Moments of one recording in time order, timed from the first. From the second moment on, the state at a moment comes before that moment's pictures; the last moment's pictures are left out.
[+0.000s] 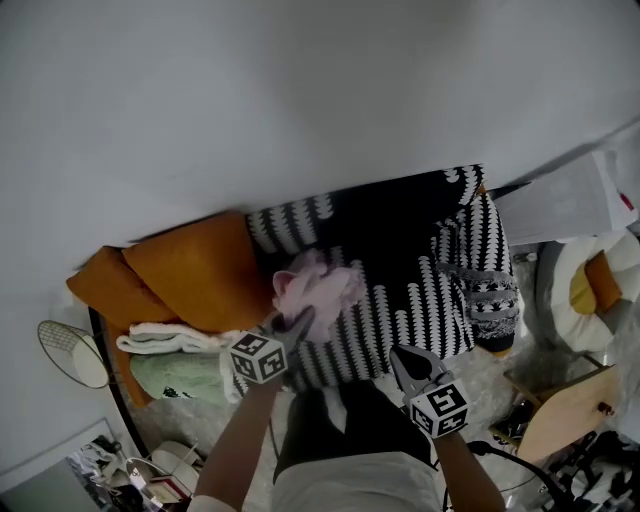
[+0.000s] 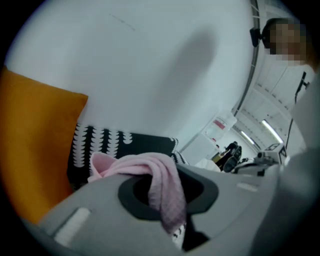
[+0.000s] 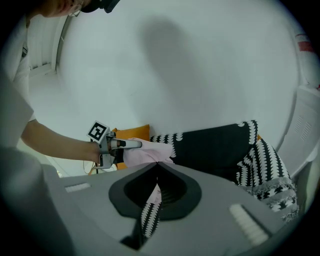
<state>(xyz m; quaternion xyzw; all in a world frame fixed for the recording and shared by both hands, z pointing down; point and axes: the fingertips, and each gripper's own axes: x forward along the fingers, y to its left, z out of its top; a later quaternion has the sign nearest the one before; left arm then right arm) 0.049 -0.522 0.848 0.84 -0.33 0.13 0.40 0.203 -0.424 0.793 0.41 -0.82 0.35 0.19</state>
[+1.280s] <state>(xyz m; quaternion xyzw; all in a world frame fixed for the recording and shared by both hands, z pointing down) 0.035 -0.548 0.923 0.78 -0.43 0.20 0.41 0.216 -0.435 0.824 0.40 -0.82 0.37 0.19</state>
